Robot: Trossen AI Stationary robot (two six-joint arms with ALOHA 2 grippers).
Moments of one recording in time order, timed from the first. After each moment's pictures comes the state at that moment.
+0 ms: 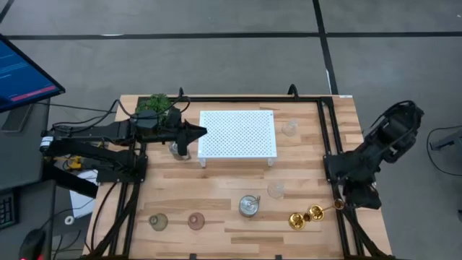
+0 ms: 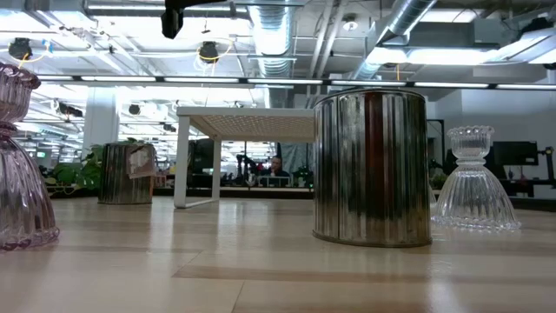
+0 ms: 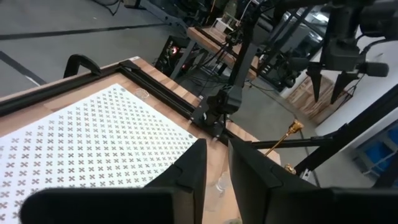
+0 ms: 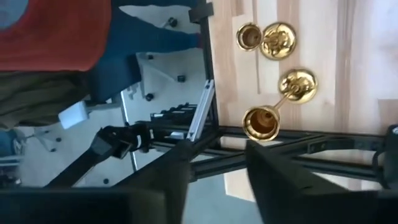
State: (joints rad) left arm 0.05 0.73 0.84 -0.08 -0.12 -0.52; right arm 0.71 1.18 1.66 -1.57 -0.32 0.92
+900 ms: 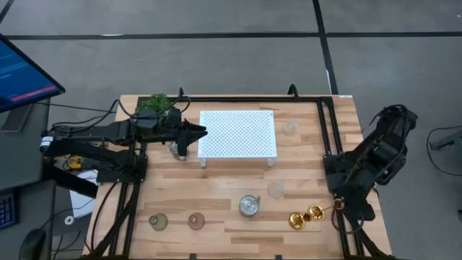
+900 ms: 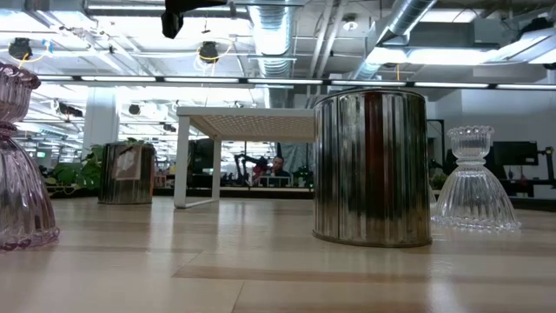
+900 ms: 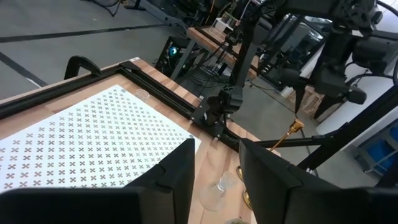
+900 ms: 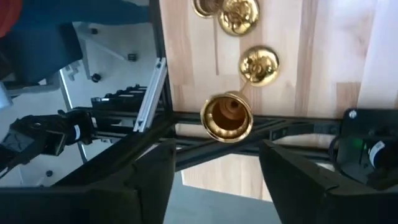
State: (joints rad) left arm 0.05 0.73 0.84 -0.08 -0.12 -0.51; right arm 0.86 1.21 1.50 -1.57 -0.22 0.96
